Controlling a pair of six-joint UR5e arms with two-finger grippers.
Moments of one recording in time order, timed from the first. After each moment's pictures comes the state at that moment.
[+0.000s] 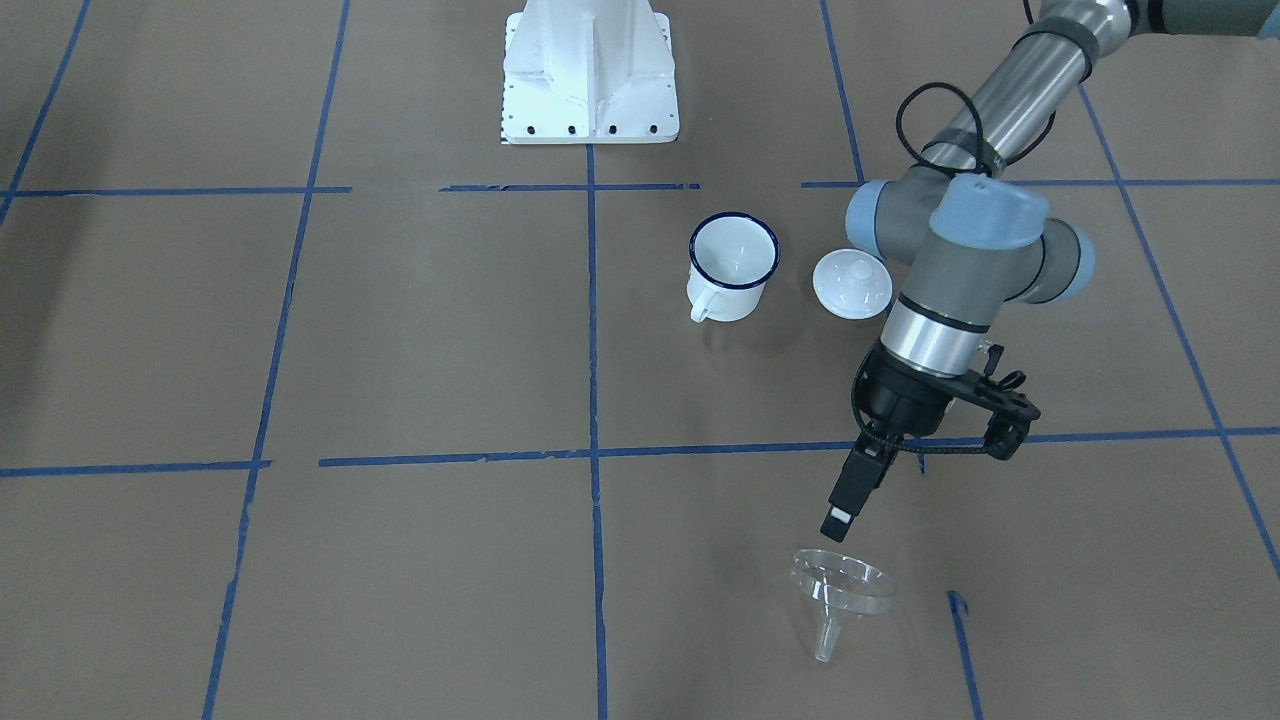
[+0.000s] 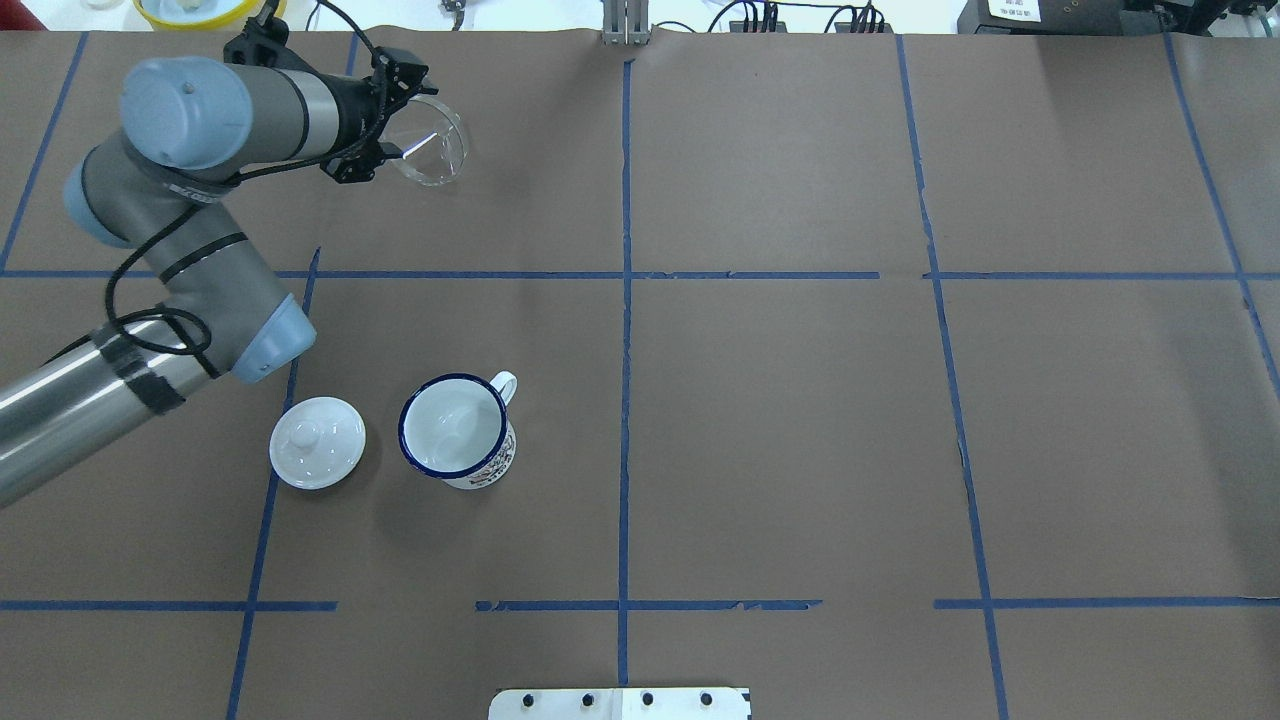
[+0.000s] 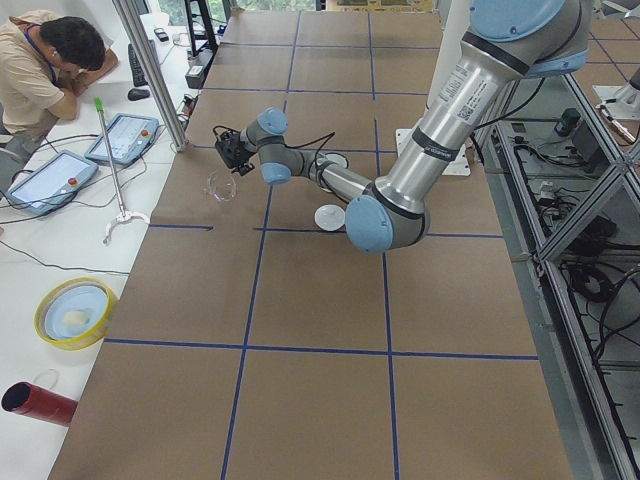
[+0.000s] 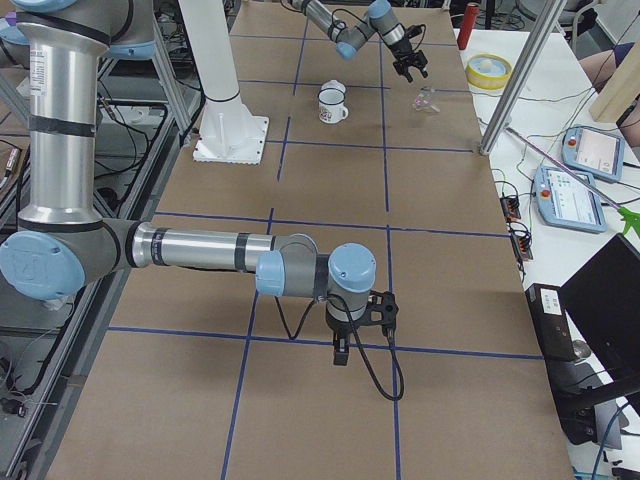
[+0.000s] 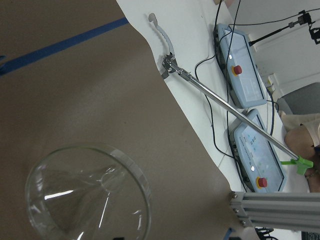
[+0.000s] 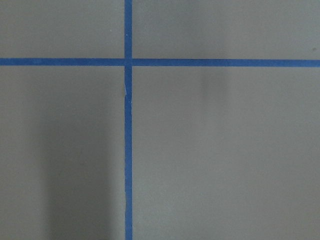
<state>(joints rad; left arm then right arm) -0.85 -2.12 -1.46 -2.32 -1.74 -1.92 1.57 -1.68 1.66 -1.57 2.29 0.01</state>
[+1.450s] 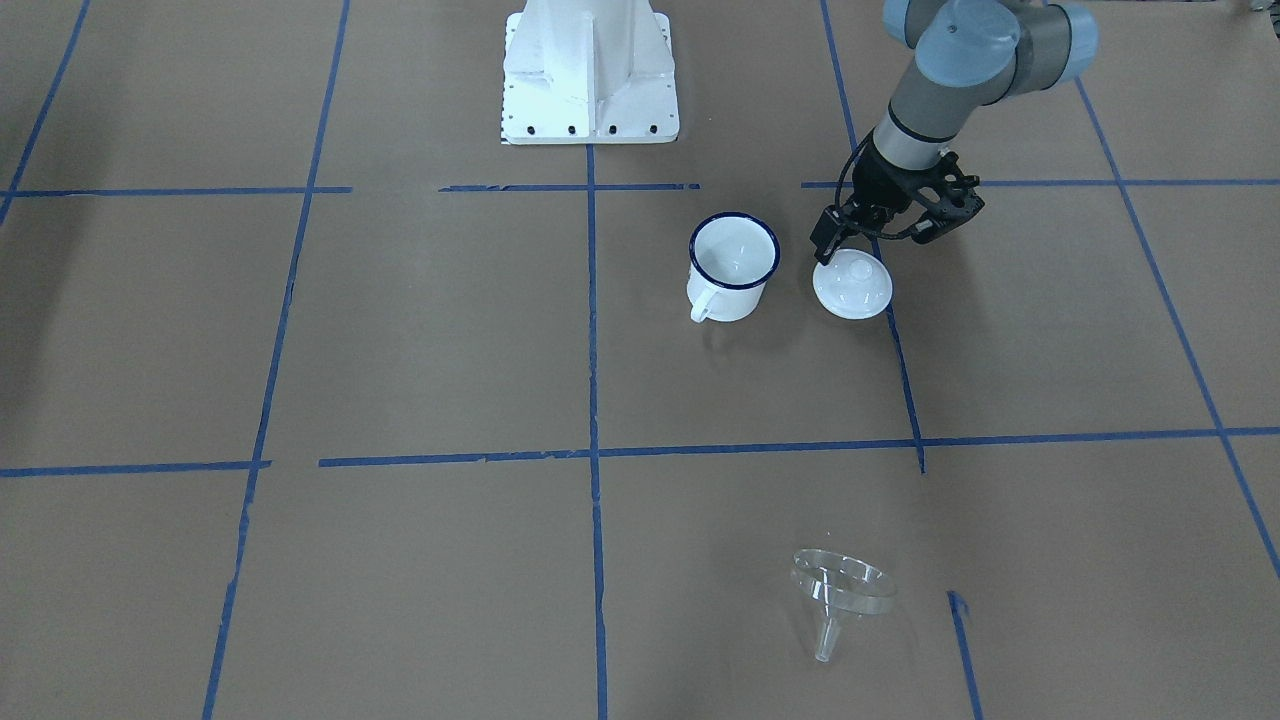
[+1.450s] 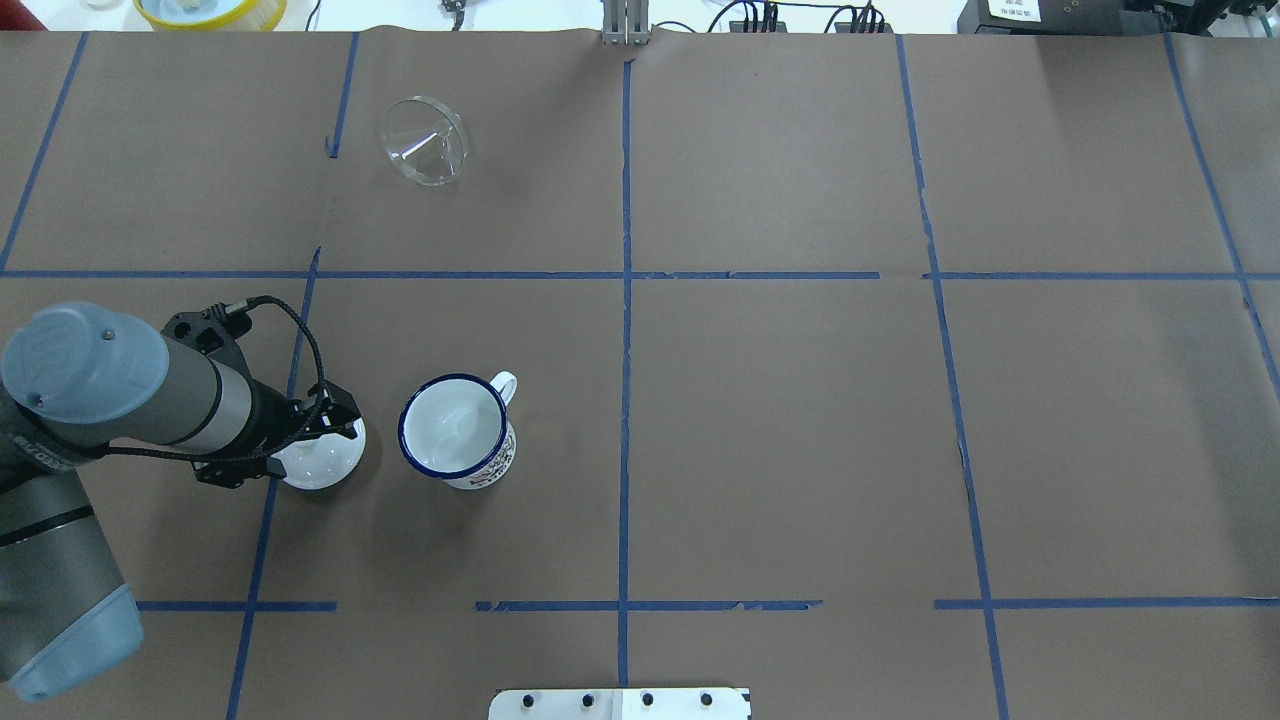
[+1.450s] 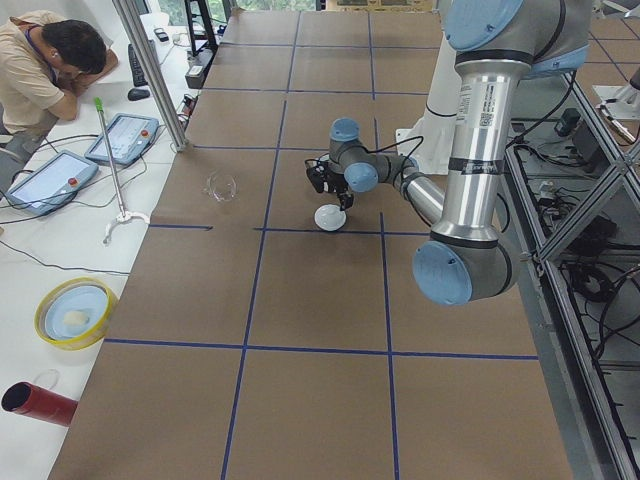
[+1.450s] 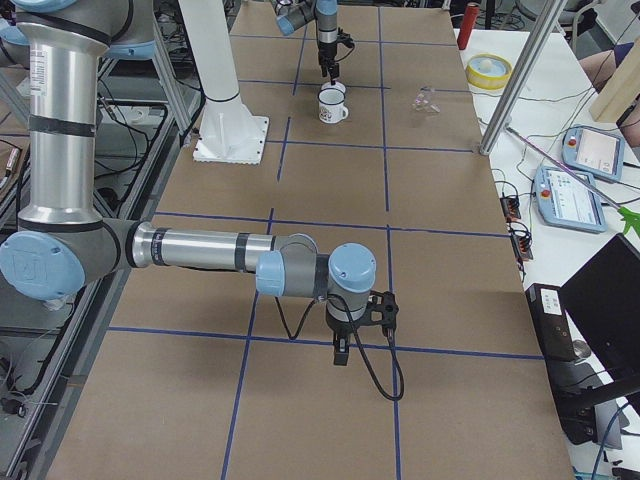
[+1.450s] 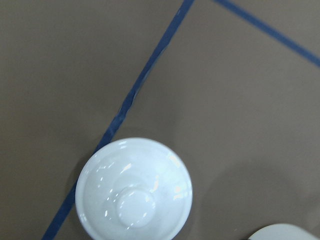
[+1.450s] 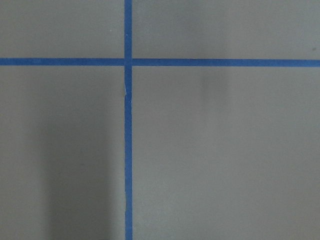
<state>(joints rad) -0.55 -1.67 -1.97 -1.87 -1.93 -1.71 1.57 -1.68 1.66 -1.57 2.29 0.01</state>
